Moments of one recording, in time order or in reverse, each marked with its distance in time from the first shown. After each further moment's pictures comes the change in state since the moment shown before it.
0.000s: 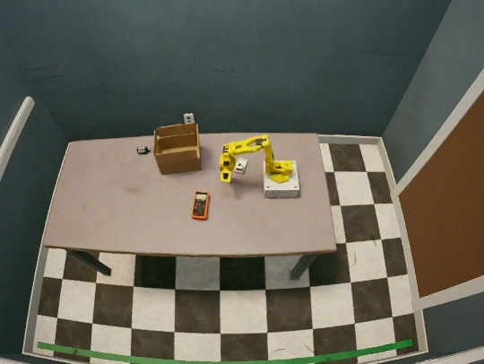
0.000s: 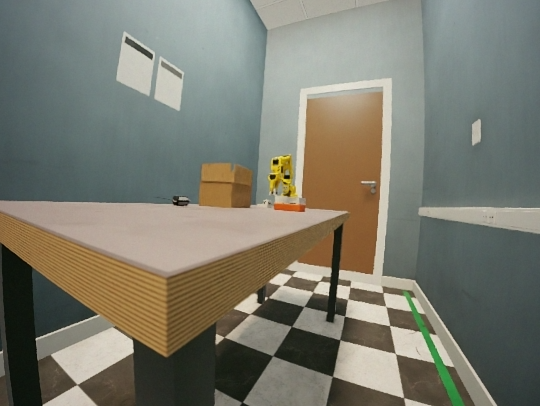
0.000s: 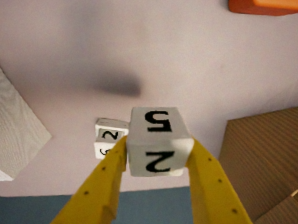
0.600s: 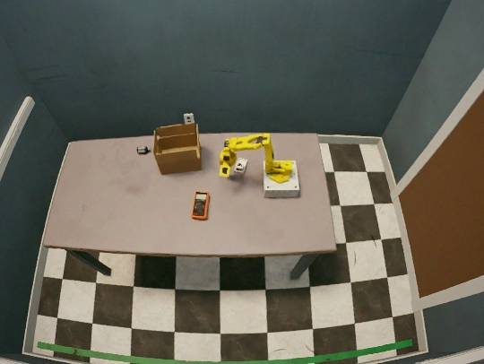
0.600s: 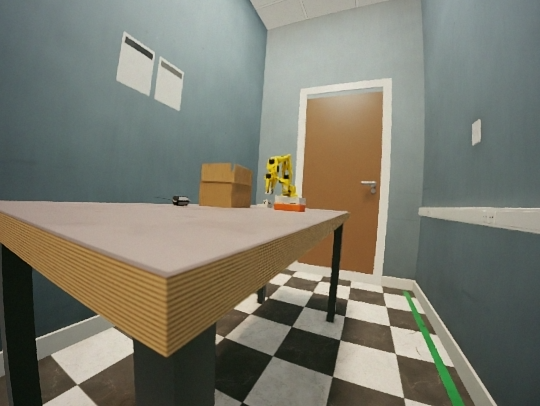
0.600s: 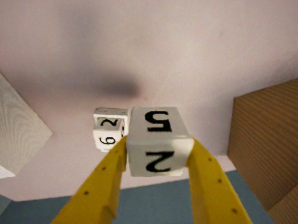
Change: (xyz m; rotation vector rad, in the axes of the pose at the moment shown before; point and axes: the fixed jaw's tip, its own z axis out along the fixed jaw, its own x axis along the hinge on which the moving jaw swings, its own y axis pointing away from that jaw) arm 0.022 -0.001 -0.004 0.018 -0.001 0.108
